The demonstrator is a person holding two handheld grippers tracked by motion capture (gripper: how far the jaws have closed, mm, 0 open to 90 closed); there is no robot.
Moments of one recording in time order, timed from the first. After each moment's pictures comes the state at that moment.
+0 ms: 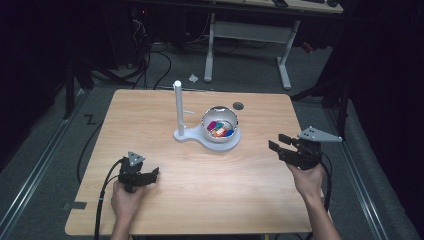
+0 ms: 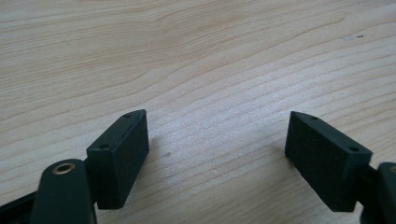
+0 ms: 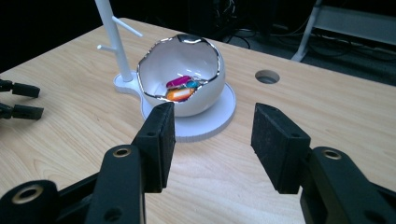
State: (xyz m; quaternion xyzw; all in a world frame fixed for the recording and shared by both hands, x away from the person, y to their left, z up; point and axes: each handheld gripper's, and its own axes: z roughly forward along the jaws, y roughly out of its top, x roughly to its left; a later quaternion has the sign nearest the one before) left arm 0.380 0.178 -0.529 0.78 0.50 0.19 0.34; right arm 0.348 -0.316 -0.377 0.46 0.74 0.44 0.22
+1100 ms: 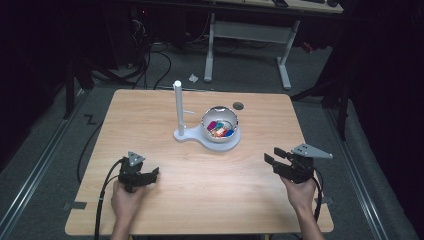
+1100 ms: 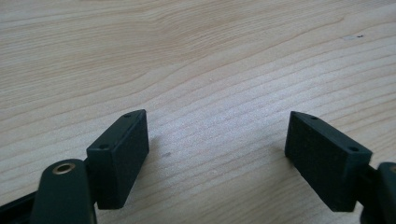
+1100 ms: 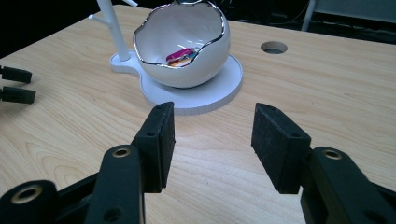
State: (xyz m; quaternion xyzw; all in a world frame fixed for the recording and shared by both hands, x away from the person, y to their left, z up) left arm 0.380 0.178 -0.529 0.78 0.50 0.19 0.34; right arm 0.332 -0.311 -0.424 0.48 0.73 0.44 0.21
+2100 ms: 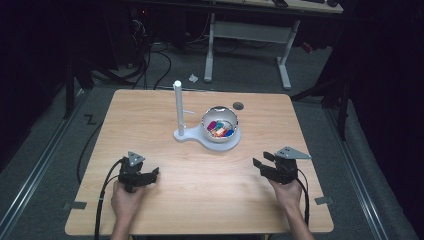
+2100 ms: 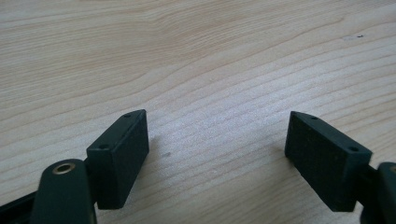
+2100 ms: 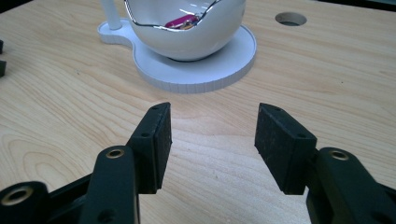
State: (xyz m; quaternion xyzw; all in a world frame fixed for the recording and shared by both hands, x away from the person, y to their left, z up) left arm 0.380 0.178 -0.529 0.78 0.50 0.19 0.34; right arm 0.348 -0.289 -0.465 0.48 0.75 0.41 0.21
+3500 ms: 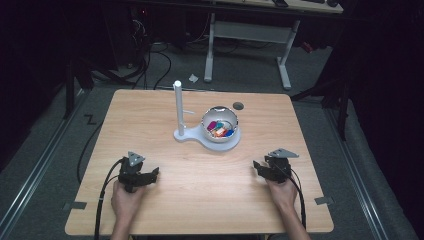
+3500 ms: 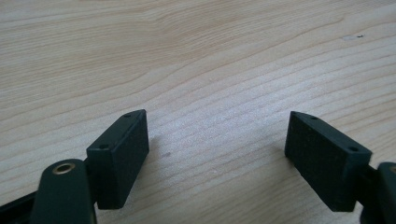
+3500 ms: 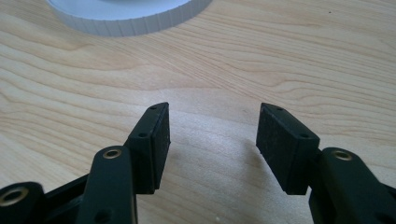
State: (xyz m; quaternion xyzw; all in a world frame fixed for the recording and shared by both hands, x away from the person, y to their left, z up) left arm 0.380 0.178 -0.529 0.78 0.50 0.19 0.34; right arm 0.372 -0.294 -0.515 0.53 0.76 0.32 0.21
